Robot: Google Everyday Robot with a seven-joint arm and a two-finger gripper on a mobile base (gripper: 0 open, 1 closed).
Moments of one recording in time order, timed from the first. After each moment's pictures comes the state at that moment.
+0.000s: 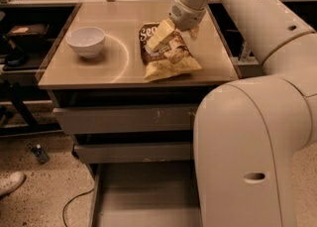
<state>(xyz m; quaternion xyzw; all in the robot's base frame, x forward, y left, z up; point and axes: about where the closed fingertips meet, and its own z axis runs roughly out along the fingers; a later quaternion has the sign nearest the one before) 0.712 -0.054 0.864 -0.32 0.93 0.13 0.11</state>
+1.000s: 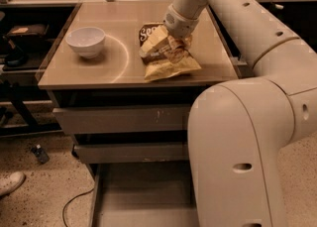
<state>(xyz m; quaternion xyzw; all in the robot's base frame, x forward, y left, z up) 0.719 -0.034 0.835 -0.29 0.94 0.17 0.09</state>
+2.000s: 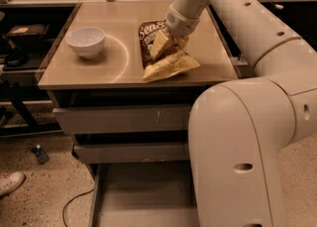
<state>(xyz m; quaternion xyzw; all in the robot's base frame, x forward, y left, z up) 0.719 -0.034 0.835 -0.29 0.94 0.17 0.09</state>
